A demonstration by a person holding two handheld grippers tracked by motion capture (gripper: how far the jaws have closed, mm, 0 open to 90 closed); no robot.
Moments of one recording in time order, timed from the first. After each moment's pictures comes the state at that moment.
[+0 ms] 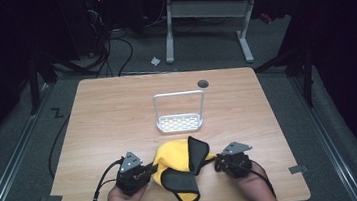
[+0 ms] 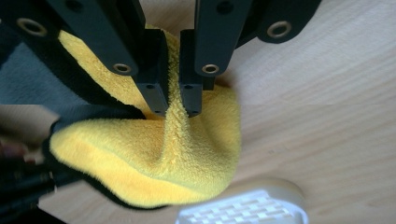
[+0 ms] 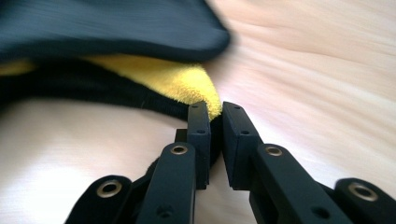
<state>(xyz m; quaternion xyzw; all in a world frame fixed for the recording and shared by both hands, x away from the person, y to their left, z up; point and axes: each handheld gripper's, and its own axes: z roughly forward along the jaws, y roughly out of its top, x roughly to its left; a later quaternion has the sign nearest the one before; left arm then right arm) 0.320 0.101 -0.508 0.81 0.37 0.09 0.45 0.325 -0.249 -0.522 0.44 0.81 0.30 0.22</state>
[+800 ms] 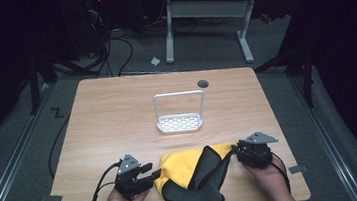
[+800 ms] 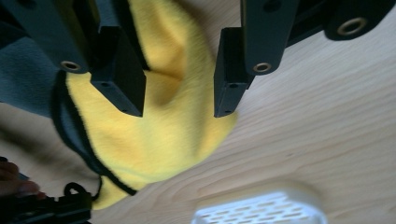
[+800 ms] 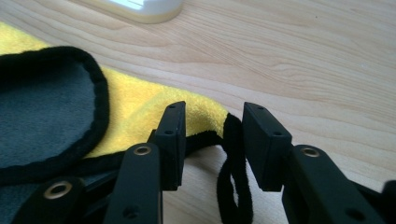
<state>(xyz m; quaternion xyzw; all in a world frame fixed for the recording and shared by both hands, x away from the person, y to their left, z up) 0.309 0.100 -0.494 0.80 0.37 0.08 0.47 0.327 -0.295 -0.504 0.49 0.76 0.33 0.26</state>
